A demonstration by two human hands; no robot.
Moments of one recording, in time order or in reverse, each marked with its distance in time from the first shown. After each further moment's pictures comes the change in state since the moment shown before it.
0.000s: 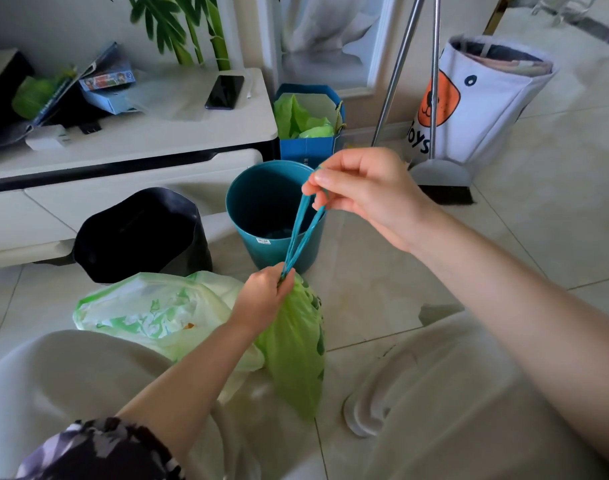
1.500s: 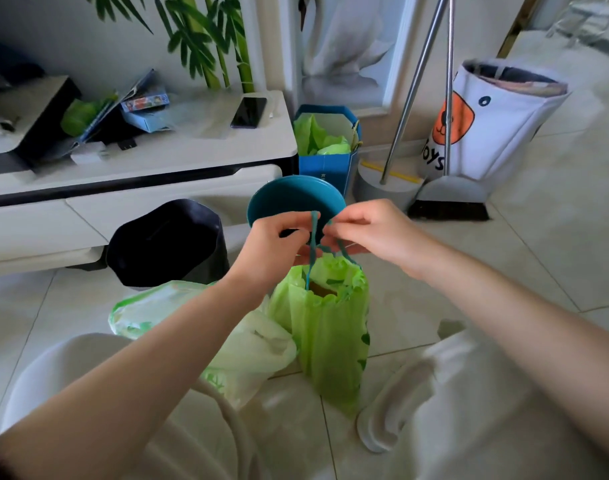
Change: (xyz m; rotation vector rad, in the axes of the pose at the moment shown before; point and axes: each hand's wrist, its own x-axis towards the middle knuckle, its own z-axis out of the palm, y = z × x) left_hand -0.007 0.106 -0.093 -0.621 0.029 -0.156; right_hand -0.011 0.017 0.013 -0.351 -0.031 0.177
